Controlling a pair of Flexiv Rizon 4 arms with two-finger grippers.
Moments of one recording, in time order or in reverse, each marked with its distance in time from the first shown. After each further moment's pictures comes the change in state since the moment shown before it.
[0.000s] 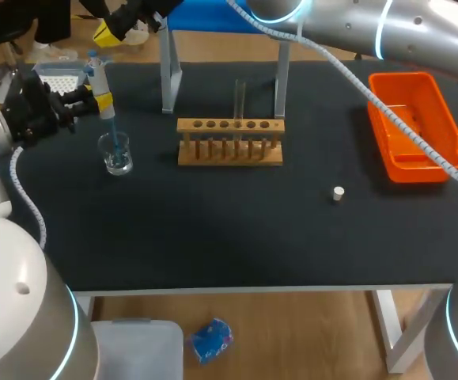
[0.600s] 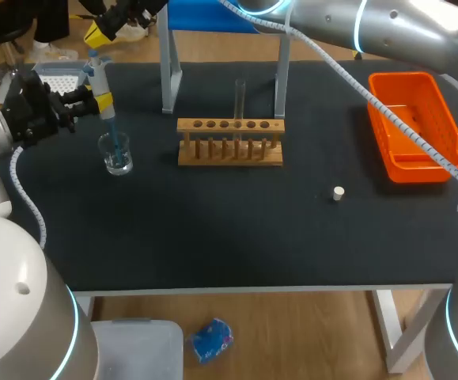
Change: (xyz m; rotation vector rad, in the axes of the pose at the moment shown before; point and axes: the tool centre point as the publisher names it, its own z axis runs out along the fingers) left arm 0.000 0.000 0.000 0.000 0.000 0.000; right arm -0.014 -0.001 0.015 0.002 0.064 0.040
